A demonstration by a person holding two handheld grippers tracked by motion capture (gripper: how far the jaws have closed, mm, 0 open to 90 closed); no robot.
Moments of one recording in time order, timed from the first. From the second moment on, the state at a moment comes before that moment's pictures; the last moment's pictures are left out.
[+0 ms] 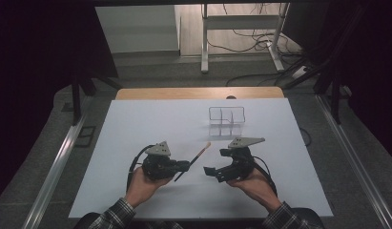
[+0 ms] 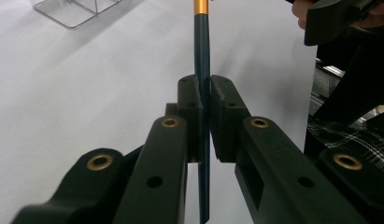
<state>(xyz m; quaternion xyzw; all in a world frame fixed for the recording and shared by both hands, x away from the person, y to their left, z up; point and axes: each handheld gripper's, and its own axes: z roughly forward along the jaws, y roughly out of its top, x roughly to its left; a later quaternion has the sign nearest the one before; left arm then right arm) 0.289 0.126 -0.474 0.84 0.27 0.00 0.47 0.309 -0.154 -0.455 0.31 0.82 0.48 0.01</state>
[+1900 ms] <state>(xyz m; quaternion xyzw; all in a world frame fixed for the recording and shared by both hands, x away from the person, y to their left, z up) 0.284 0.115 -0.475 0.86 0.29 0.04 0.42 0.318 -0.146 -0.446 0.30 0.82 0.49 -0.03</state>
